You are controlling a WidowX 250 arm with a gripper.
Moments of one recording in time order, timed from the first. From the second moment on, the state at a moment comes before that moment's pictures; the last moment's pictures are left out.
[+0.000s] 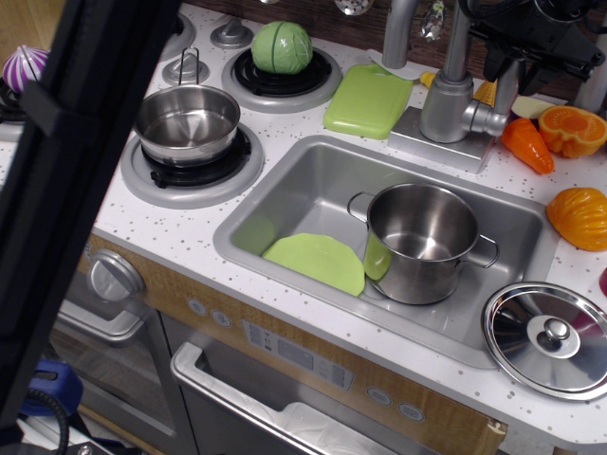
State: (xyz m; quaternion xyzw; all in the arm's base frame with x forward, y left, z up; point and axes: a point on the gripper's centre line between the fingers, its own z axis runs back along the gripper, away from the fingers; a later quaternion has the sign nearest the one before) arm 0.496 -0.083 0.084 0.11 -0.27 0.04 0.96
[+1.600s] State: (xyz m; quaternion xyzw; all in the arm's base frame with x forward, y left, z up) arm 0.454 -0.094 0.071 0.07 -0.10 0.09 0.99
